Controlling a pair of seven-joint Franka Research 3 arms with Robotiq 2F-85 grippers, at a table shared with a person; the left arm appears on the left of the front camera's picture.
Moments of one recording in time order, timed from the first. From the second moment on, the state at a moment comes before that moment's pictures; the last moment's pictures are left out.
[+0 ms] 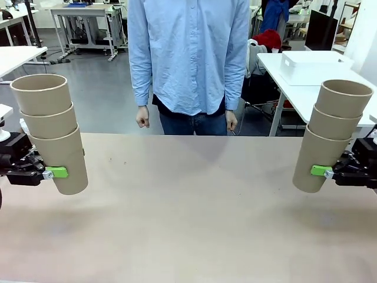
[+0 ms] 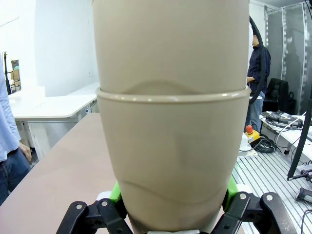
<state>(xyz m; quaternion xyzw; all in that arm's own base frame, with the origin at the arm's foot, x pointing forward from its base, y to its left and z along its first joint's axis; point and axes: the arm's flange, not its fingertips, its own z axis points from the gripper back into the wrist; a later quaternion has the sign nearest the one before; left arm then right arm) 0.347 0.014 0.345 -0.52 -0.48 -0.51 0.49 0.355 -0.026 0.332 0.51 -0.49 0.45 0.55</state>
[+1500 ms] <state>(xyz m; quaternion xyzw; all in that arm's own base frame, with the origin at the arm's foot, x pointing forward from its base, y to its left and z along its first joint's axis) 0.347 0.014 0.345 -0.52 -0.48 -0.51 0.49 0.355 -0.026 0.332 0.51 -0.49 0.45 0.55</state>
